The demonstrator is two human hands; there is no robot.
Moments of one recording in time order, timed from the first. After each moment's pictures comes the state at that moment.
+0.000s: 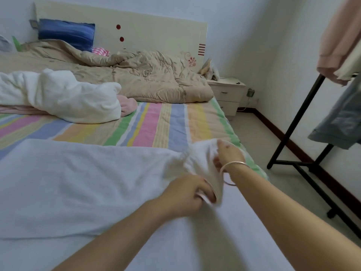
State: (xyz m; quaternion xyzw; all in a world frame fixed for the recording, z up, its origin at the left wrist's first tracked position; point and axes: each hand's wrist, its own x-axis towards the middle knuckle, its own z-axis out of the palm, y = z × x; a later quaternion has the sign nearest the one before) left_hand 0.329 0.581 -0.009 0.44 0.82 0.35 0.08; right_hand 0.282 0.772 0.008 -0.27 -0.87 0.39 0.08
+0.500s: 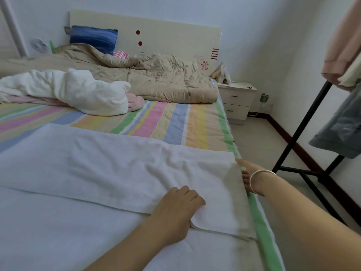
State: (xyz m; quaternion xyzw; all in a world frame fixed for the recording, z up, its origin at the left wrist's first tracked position) left_hand 0.430 0.614 -0.037 0.44 0.88 0.12 -0.10; right_hand 0.362 0.883 0.000 -0.37 -0.67 0.64 -0.07
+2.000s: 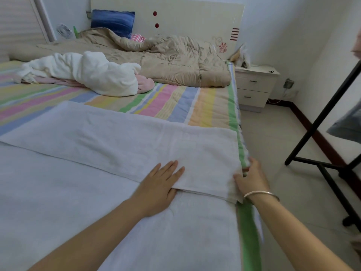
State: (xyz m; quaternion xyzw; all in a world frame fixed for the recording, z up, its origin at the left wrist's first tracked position) left_hand 0.435 0.609 -0.084 0.29 0.96 0.07 -0.04; right_hand 0.436 0.890 -0.040 -0.21 -0.91 0.36 0.05
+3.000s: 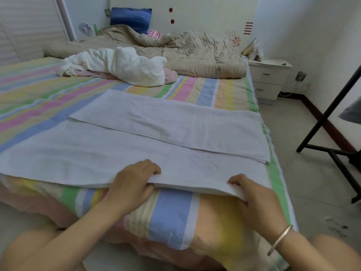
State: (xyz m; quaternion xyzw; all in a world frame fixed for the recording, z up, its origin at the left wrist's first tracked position) left_hand 0.587 0.444 -0.043 0.24 0.93 0.15 -0.22; right_hand 0.632 0.763 -0.033 0.12 -0.96 0.18 0.19
